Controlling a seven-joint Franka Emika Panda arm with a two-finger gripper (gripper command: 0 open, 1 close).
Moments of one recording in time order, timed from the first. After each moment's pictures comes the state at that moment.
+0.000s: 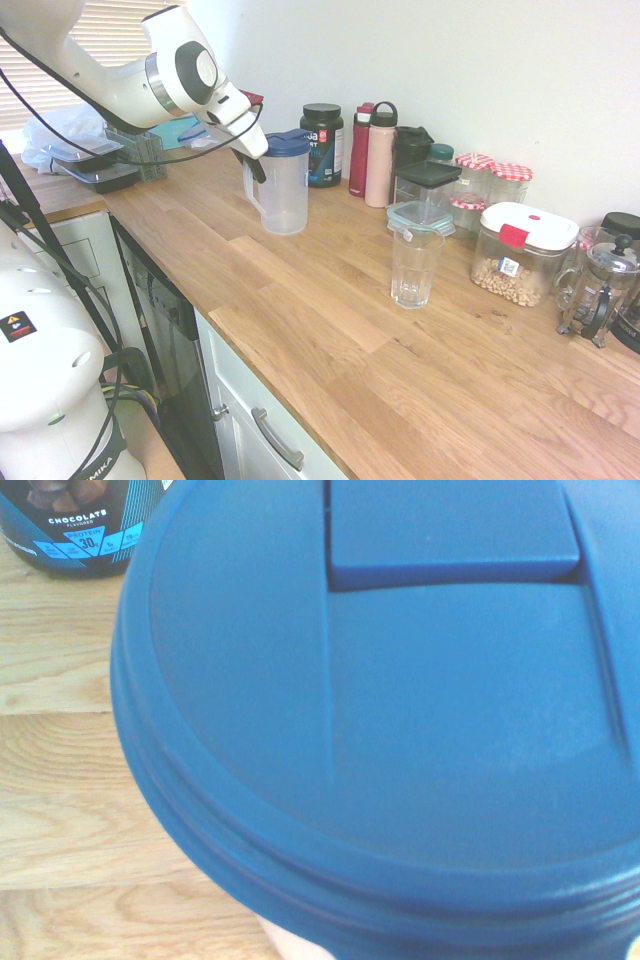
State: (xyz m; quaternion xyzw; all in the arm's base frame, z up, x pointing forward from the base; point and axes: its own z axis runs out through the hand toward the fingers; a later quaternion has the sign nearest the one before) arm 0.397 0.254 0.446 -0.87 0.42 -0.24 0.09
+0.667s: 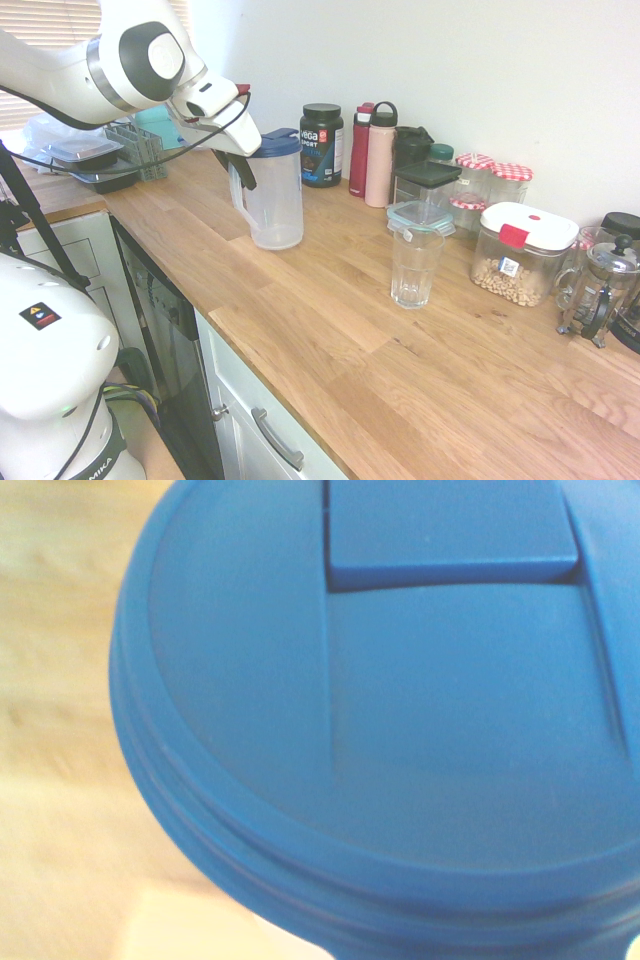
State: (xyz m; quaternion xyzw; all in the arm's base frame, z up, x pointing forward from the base) arm 0.312 0.154 0.486 -0.91 0.33 -0.23 0.05
